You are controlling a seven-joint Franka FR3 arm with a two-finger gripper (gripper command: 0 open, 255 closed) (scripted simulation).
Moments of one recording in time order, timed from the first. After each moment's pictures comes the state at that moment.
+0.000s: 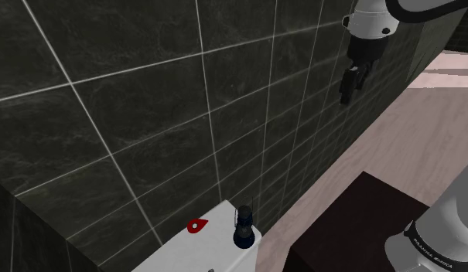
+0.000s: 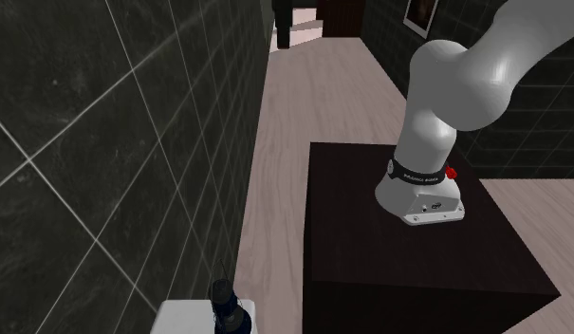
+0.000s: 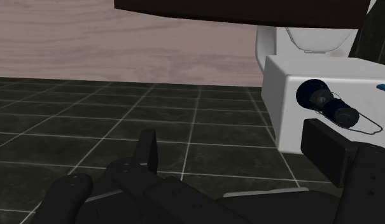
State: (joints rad) arm -0.01 -0.74 0.03 -2.41 -0.12 1.68 -0.10
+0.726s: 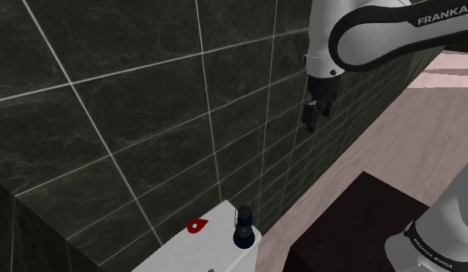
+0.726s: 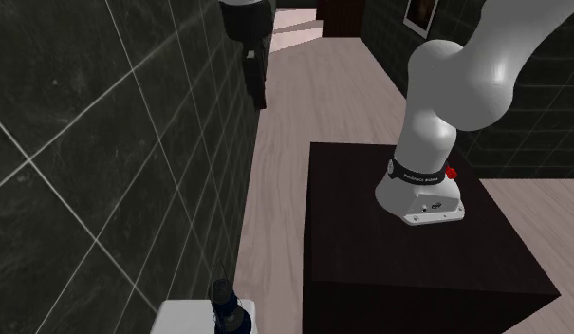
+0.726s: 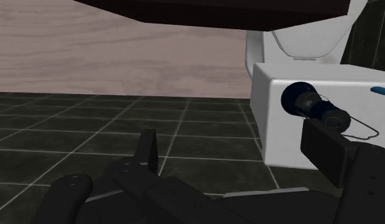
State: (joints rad) arm 0.03 -0.52 0.15 -2.46 -0.06 1.85 0.06
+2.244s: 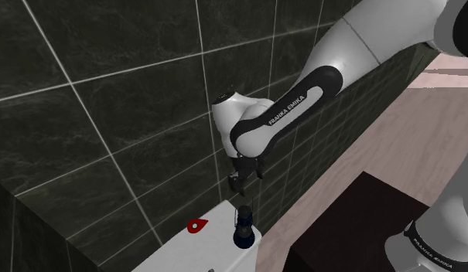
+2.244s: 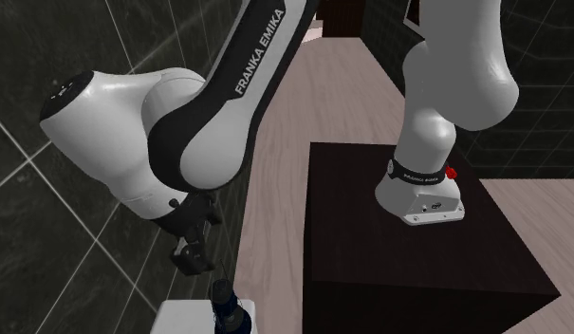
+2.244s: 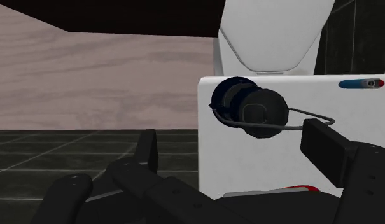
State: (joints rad) arm 0.17 0.33 0.33 -2.11 -0.12 2.14 0.49
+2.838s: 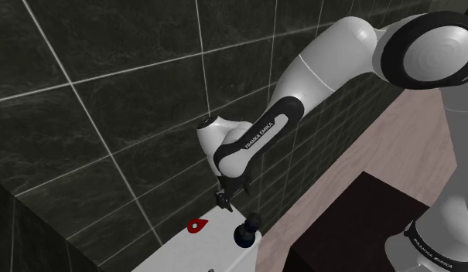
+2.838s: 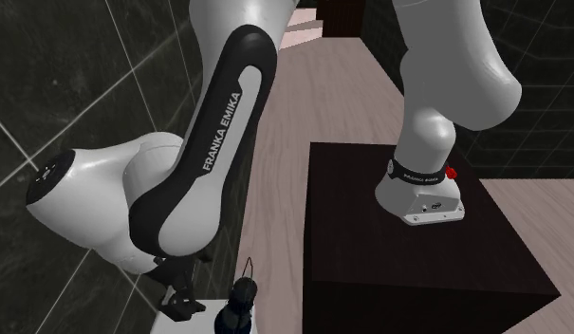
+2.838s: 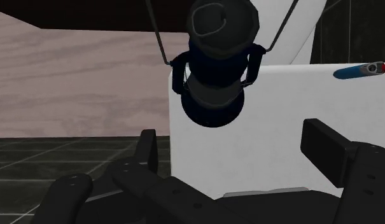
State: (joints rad) arm 0.24 0.58 0.31 -1.93 -0.16 2.18 0.55
